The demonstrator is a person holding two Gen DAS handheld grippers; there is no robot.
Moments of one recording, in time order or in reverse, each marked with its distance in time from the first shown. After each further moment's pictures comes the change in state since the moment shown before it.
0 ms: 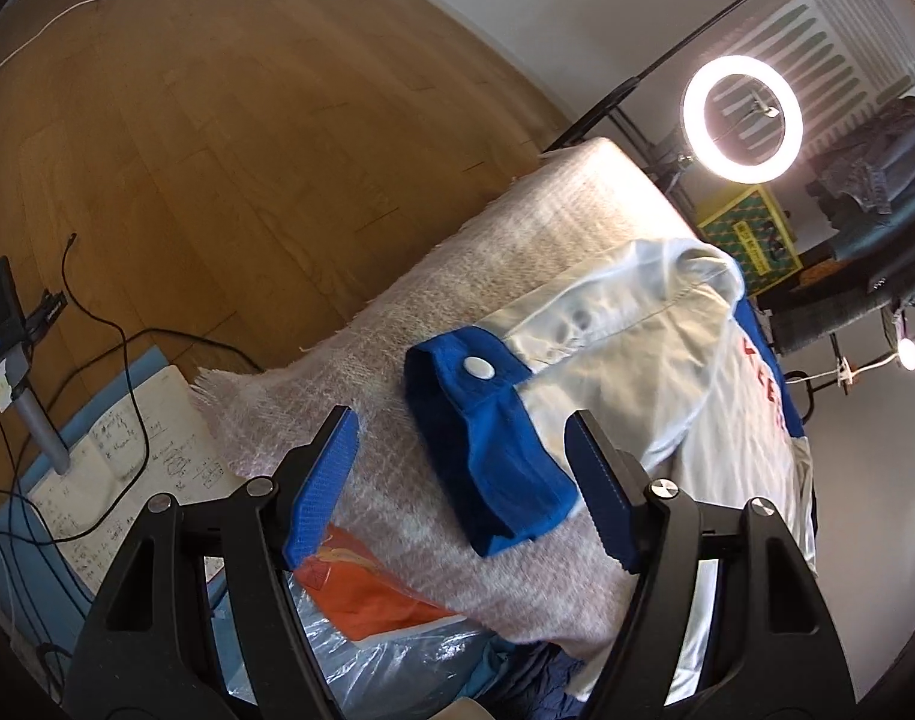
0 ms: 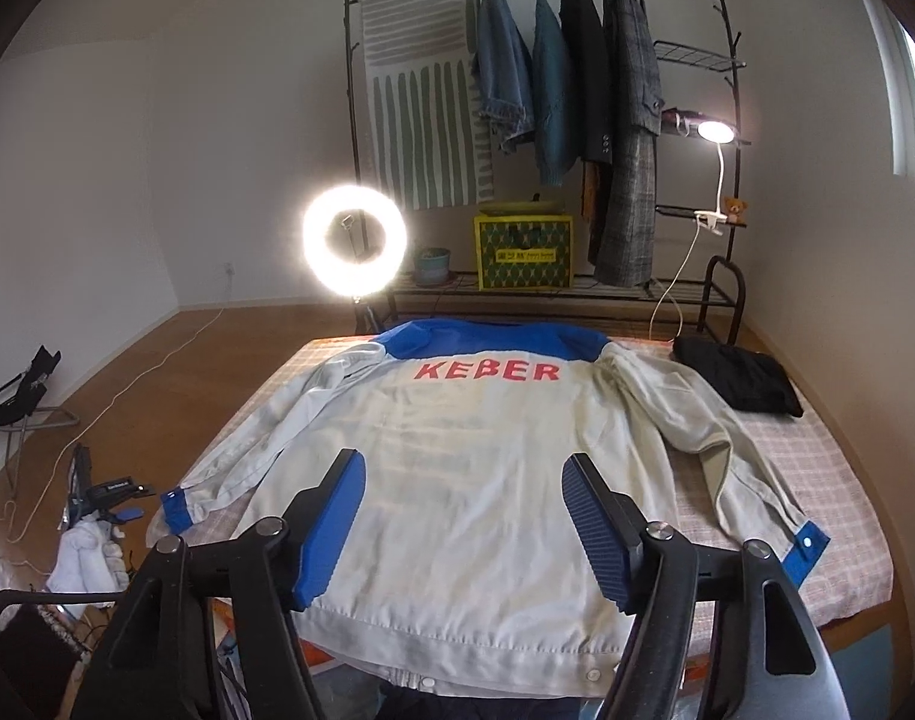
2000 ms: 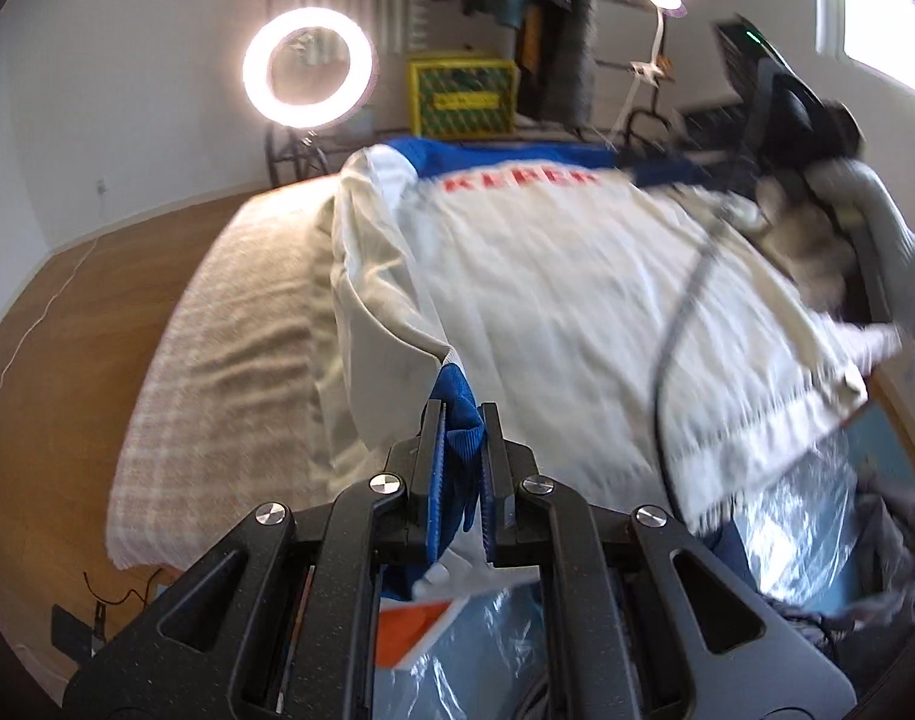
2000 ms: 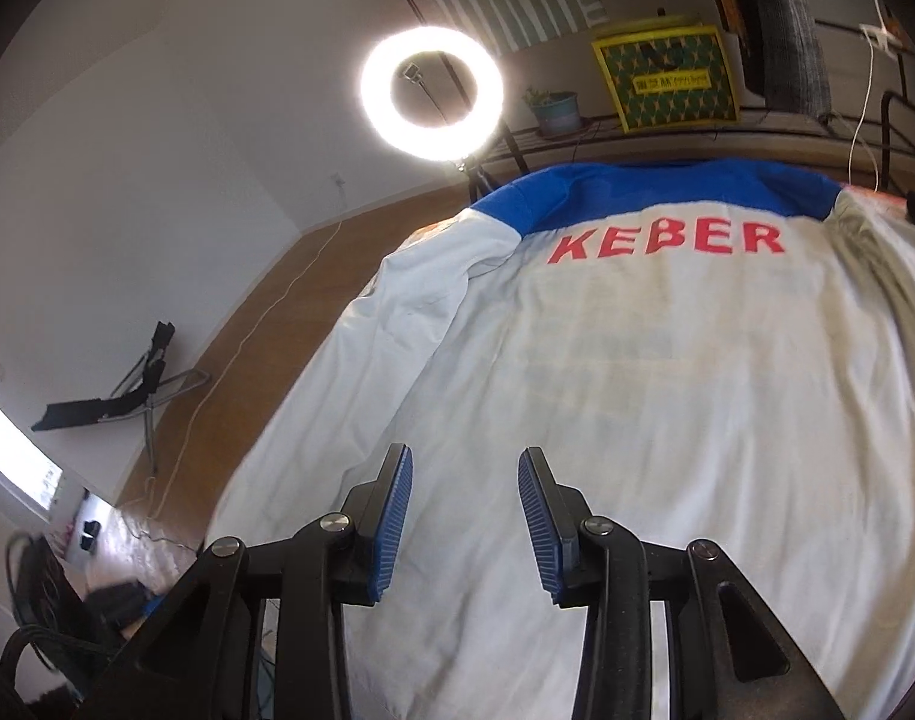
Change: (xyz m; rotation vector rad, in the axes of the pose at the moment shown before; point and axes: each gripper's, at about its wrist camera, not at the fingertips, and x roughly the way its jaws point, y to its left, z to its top) left arm -0.076 -0.241 -0.222 0.973 -0.101 -0.083; right arm 0.276 0.000 -0.005 0.156 0.342 0.462
